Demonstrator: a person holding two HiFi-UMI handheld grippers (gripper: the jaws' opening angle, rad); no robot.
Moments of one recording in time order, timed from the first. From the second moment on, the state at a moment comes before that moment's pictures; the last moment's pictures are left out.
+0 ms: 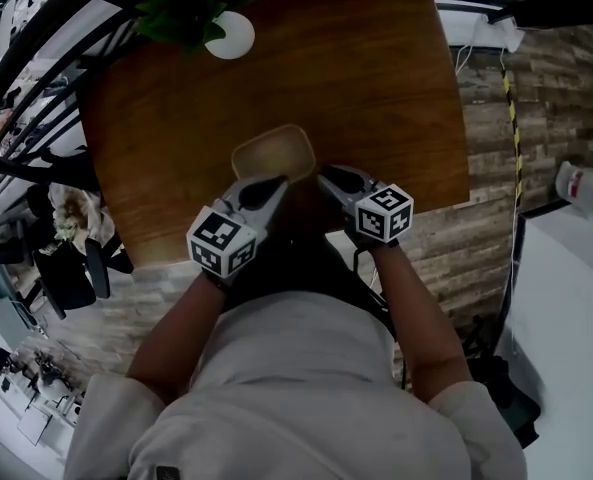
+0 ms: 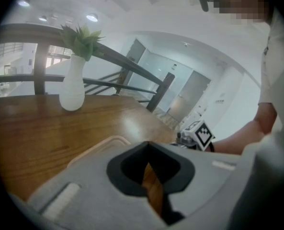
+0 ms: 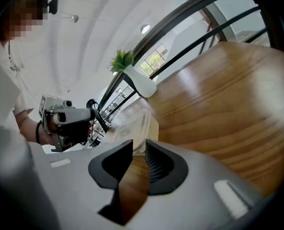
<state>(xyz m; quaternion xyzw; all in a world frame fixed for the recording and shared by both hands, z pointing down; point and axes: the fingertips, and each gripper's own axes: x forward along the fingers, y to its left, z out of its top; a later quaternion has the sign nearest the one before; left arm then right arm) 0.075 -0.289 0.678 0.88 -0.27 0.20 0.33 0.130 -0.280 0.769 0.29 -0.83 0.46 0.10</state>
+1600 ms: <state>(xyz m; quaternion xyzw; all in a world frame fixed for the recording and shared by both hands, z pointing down) 0.066 -0.283 0.686 0.88 -0.26 0.20 0.34 0.125 -0.280 0.777 0.29 -0.79 0.54 0.03</state>
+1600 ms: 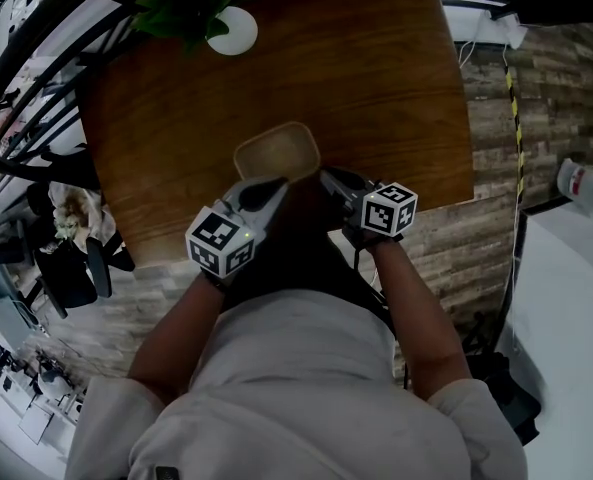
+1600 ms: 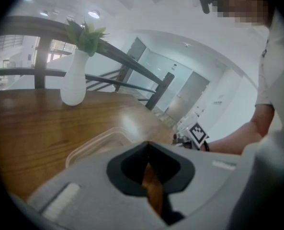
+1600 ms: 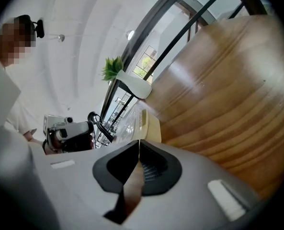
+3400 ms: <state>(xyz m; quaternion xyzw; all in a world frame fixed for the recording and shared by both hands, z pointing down) 0.001 -0.232 0.531 0.89 -0.37 0.13 0.25 0.078 -0.256 0.523 0.22 -0.92 0.34 0.01</state>
